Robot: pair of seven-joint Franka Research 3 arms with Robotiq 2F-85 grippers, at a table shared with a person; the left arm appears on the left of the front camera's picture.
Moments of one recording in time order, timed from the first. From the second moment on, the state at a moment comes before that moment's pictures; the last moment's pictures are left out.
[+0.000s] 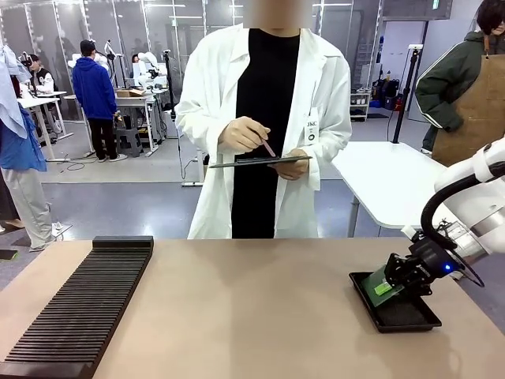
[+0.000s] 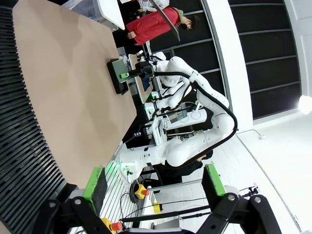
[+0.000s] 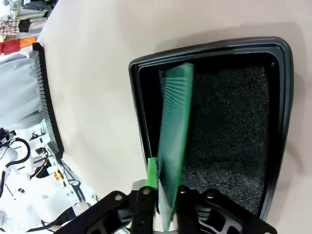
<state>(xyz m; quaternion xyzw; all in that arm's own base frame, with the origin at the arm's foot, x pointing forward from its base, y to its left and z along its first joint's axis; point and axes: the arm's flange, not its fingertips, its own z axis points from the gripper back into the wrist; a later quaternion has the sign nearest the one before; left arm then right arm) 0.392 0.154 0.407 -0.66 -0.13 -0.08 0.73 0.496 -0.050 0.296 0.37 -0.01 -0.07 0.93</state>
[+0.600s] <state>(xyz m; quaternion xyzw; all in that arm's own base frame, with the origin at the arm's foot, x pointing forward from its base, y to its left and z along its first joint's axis) 0.392 0.154 0.407 -0.66 -0.13 -0.08 0.73 0.486 -0.040 0.310 0.32 -0.03 -0.09 0.94</state>
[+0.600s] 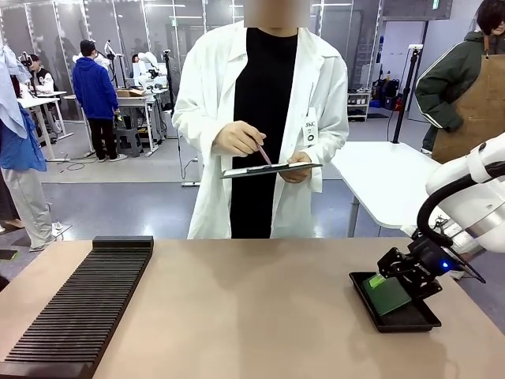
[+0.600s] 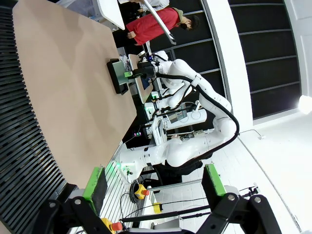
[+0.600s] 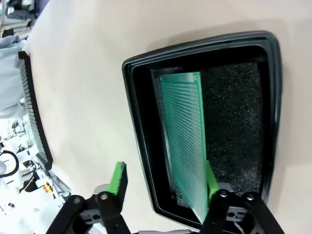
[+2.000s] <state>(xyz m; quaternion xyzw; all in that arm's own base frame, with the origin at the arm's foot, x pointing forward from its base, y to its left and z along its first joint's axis) 0.392 0.154 0.407 -0.66 -0.13 -0.08 0.73 0.475 -0.033 0.341 0.23 -0.09 -0.16 0.96</state>
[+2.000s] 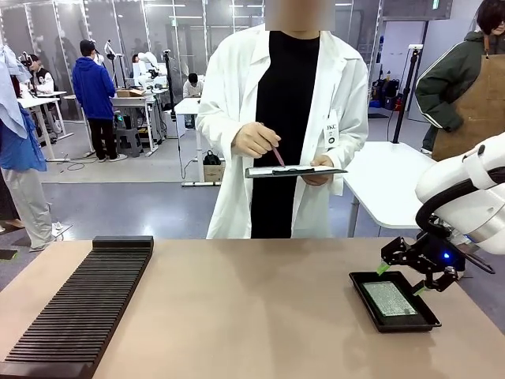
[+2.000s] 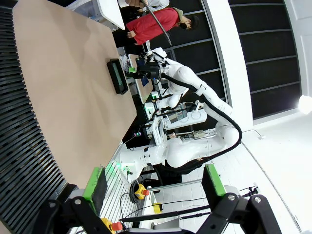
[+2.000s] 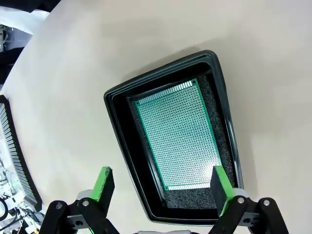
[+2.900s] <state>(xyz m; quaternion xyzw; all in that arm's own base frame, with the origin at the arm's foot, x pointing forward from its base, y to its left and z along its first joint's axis) 0.392 0.154 0.407 -0.66 -0.13 -0.08 0.73 0.471 -0.033 0.349 0.24 -0.08 -0.16 0.95</state>
